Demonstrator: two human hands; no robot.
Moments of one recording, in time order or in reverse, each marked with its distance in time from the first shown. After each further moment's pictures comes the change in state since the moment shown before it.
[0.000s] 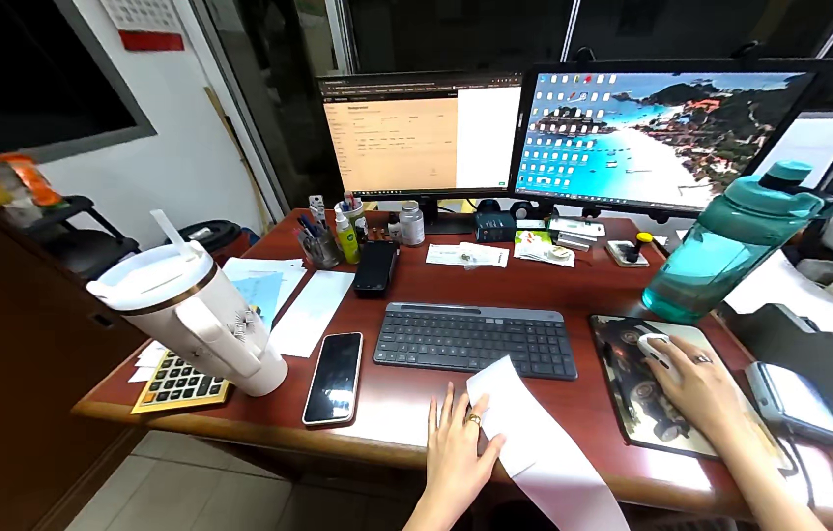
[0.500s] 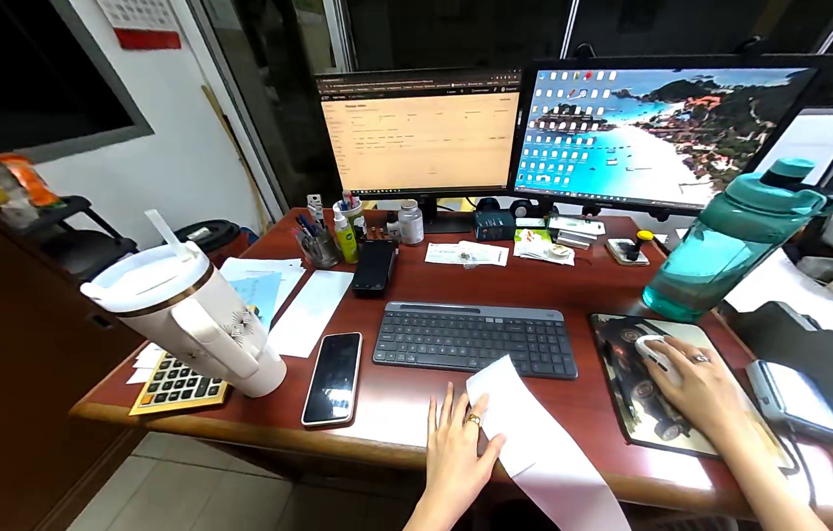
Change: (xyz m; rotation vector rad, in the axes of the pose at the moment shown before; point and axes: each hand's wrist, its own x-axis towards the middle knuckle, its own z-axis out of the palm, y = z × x) left_hand -0.001 -0.001 0.001 0.021 0.024 0.011; right_hand -0.001 -0.003 0.000 -0.008 0.031 -0.051
